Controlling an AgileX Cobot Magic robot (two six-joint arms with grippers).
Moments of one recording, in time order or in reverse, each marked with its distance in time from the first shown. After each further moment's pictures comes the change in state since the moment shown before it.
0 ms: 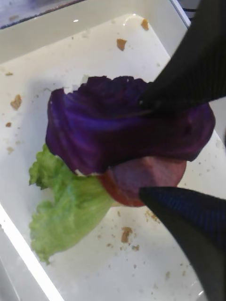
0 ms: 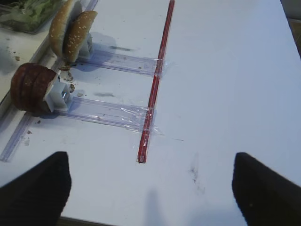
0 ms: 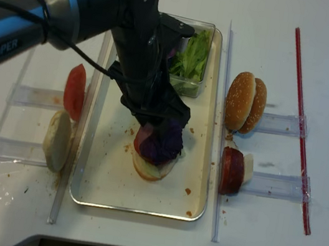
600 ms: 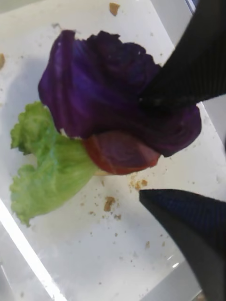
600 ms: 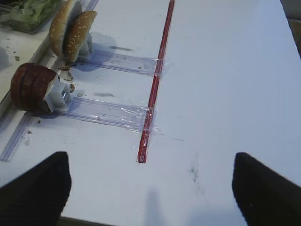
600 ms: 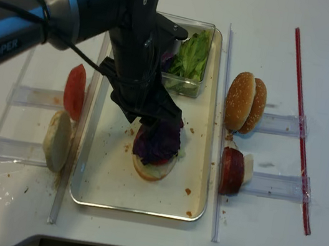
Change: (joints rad) left arm 0.000 0.000 0.000 0.091 0.039 -0.051; right arm 0.000 0.000 0.000 0.000 0.000 0.000
